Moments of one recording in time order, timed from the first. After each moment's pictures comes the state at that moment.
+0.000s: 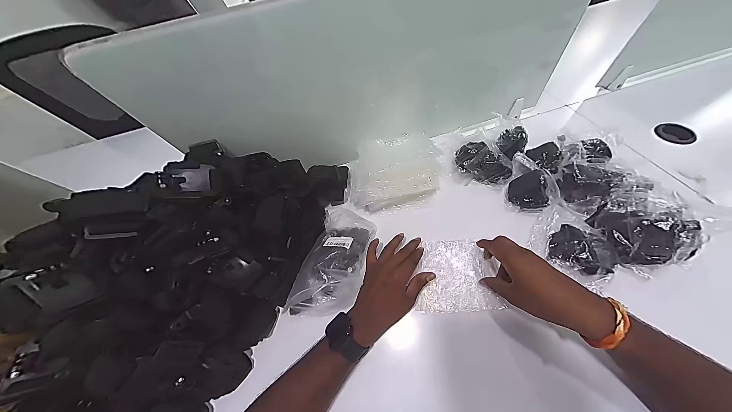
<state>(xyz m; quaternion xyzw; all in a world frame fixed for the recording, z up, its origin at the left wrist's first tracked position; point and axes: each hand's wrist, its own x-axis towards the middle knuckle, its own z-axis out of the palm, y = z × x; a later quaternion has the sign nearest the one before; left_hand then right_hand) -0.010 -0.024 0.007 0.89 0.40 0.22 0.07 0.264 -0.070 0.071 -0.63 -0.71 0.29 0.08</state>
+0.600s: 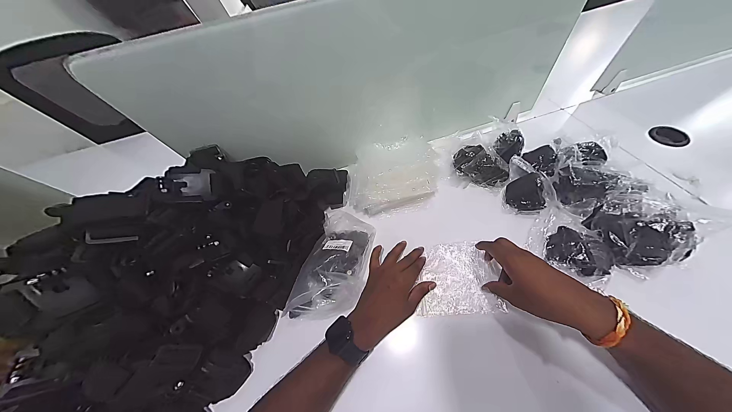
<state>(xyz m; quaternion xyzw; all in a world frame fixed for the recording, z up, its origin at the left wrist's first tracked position) -0.007 -0.026 0.007 0.90 0.39 0.16 0.09 0.270 -0.066 0.074 -0.63 -0.72 0.30 0.04</state>
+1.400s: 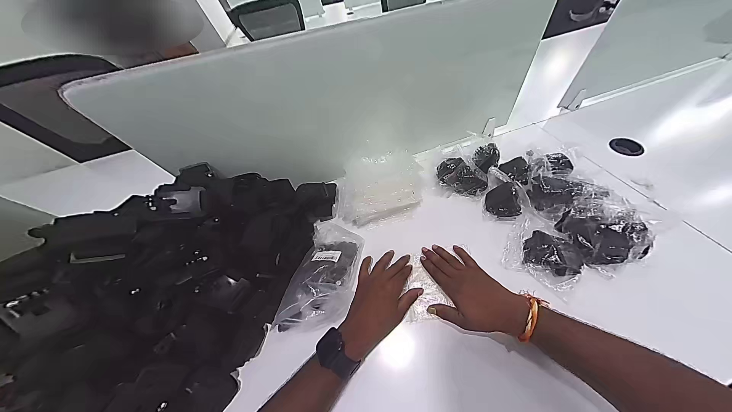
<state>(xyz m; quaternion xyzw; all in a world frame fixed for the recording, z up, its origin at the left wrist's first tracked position) -0.004 -0.028 0.006 0.90 0.41 0.15 0.08 0.235 -0.061 0.019 -0.48 -0.87 0.12 0.01</state>
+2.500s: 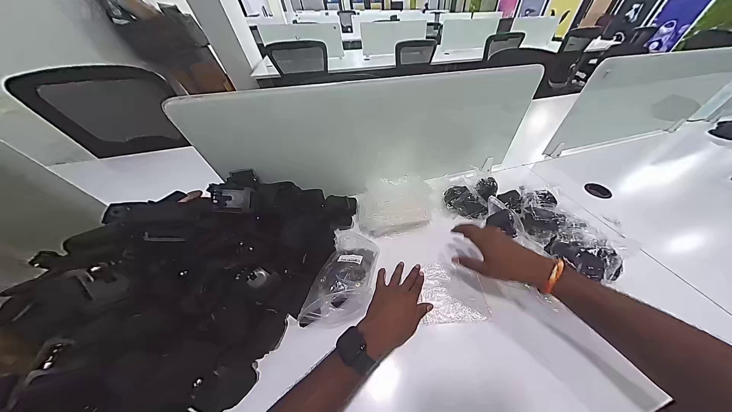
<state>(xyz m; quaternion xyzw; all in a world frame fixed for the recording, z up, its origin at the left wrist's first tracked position) -0.004 -0.038 0.035 0.90 0.42 -0.04 0.13 0.267 -0.015 0.108 -0.57 -0.81 0.12 0.05</state>
